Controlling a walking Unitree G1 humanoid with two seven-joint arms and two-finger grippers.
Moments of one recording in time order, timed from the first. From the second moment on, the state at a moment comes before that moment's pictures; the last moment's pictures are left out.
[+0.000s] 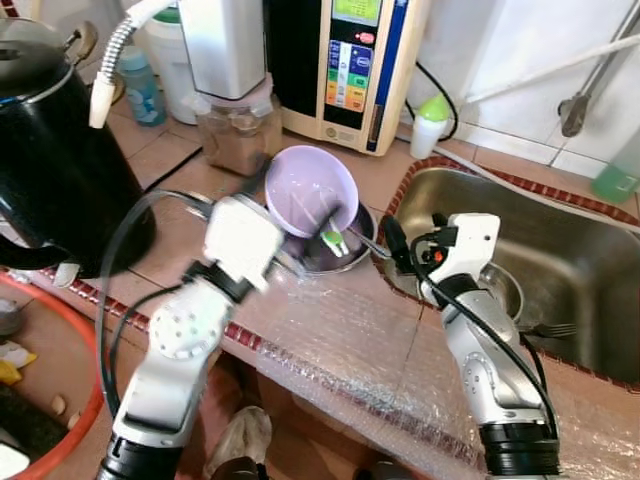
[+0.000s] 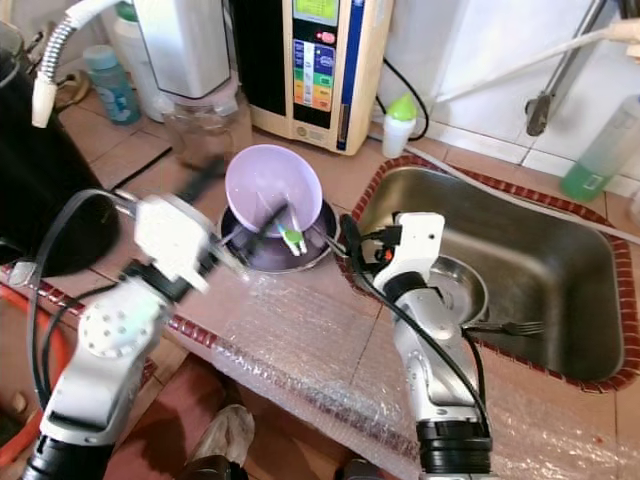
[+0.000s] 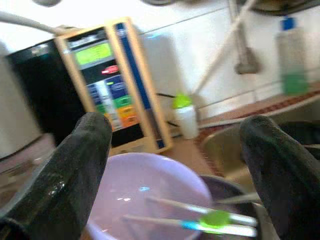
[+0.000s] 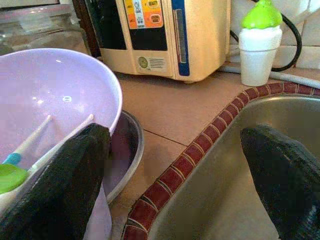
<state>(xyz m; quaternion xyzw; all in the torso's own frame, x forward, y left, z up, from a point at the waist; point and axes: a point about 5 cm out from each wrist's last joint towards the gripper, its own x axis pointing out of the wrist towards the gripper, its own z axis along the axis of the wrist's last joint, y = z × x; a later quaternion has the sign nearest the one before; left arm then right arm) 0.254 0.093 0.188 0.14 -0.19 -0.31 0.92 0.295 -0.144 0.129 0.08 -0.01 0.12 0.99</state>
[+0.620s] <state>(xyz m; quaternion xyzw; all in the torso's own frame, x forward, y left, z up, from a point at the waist) 0.265 0.094 0.175 0.13 -0.17 -0.26 0.94 0.296 -0.153 0.122 0.09 0.00 0.09 0.99</state>
